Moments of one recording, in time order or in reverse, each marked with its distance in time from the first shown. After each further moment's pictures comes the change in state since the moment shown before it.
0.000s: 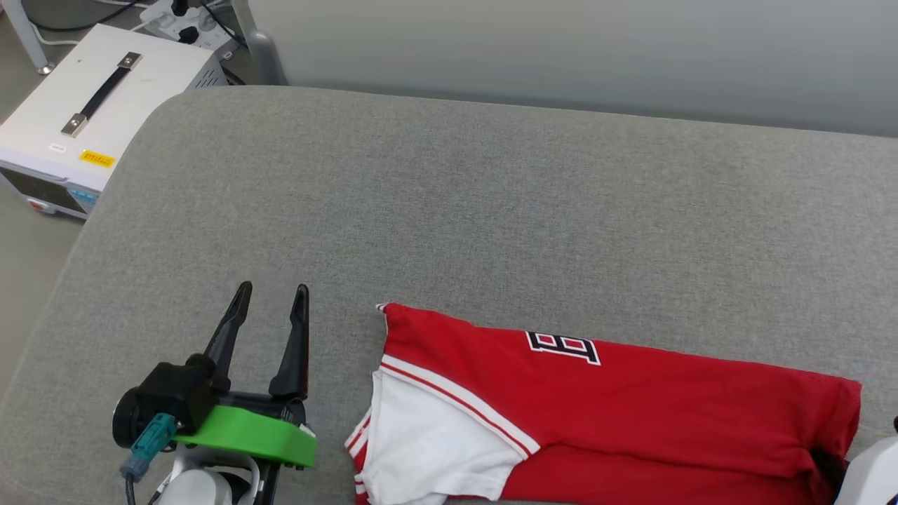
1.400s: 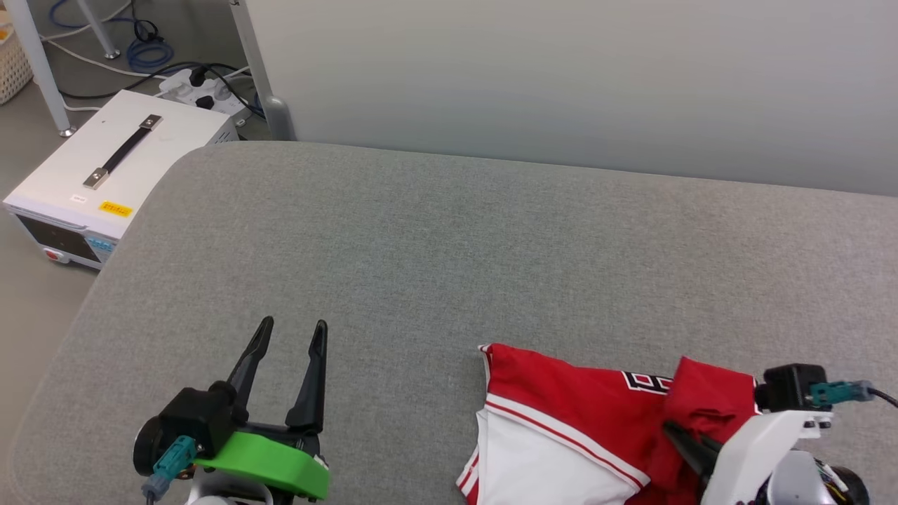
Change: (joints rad) left arm 0.049 0.006 -0.044 0.033 -0.019 0.000 0.000; right arm 0.056 0.201 0.161 -0.366 0.022 -0.002 0.160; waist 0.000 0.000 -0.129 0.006
